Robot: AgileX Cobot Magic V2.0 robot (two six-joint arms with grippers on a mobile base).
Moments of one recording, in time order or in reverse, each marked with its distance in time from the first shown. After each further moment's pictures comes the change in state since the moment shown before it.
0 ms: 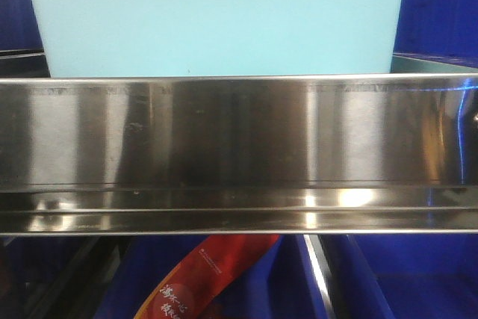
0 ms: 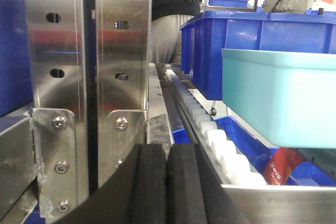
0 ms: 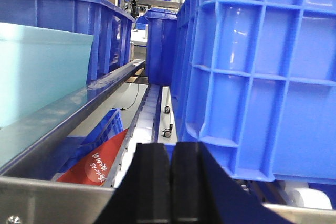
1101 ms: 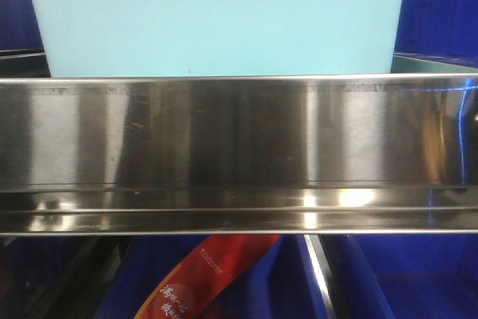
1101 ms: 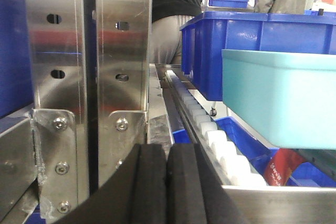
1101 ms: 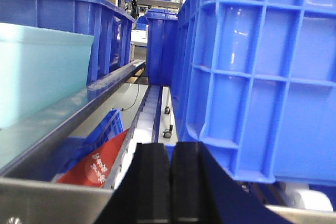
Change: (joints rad) left arm 0.000 0.000 0.000 0.000 -0.009 0.000; right arm 0.000 0.000 0.000 0.000 -0.009 0.000
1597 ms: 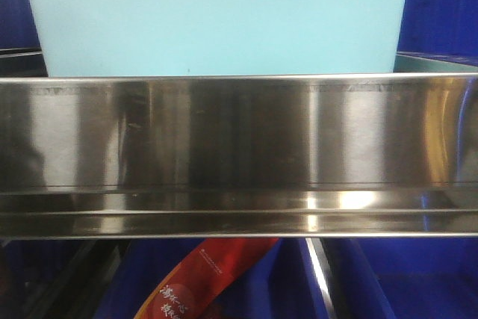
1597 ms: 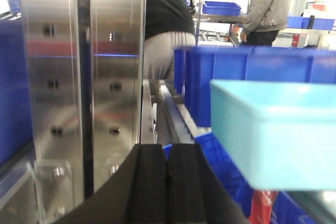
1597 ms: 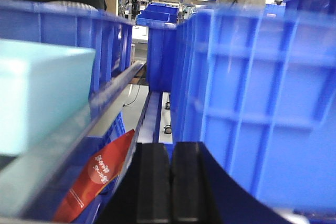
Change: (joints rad) left arm 0.000 -0.002 -0.269 0.006 0.262 0.000; right arm 0.000 -0.002 -0.241 0.000 0.279 0.000
